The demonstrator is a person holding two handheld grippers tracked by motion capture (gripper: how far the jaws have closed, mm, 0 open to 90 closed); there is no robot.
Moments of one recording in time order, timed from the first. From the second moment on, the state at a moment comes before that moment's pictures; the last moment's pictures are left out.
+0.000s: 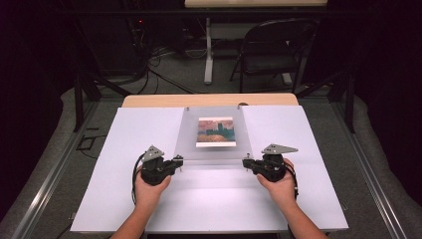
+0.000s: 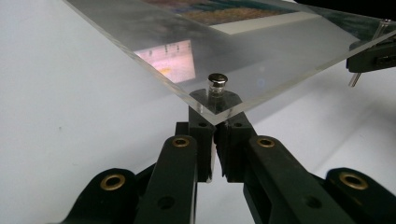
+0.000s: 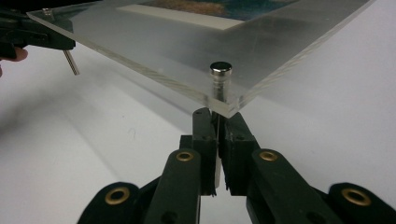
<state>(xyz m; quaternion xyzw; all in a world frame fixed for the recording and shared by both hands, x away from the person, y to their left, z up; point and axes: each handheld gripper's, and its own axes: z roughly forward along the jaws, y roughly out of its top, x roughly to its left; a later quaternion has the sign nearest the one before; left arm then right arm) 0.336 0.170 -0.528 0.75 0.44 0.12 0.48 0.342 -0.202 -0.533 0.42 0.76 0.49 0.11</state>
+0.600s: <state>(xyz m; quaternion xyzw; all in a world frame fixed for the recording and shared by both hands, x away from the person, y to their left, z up) 0.334 0.170 -0.546 0.77 0.44 0.11 0.45 0.342 -0.197 -0.549 0.41 0.79 0.45 0.11</state>
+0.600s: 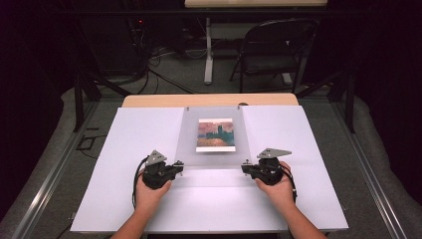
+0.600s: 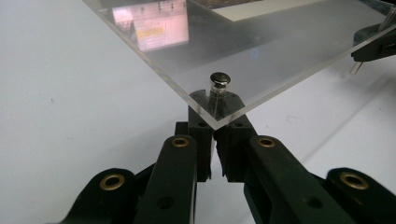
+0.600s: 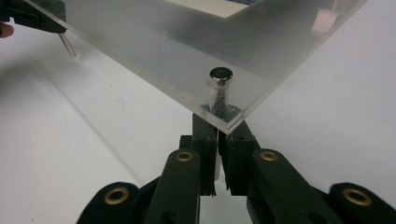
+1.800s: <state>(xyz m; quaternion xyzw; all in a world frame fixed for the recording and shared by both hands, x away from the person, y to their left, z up) 0.311 0.183 -0.551 0.76 0.44 0.13 0.46 0.304 -0.215 -0.542 0.40 0.78 0.46 0.16</state>
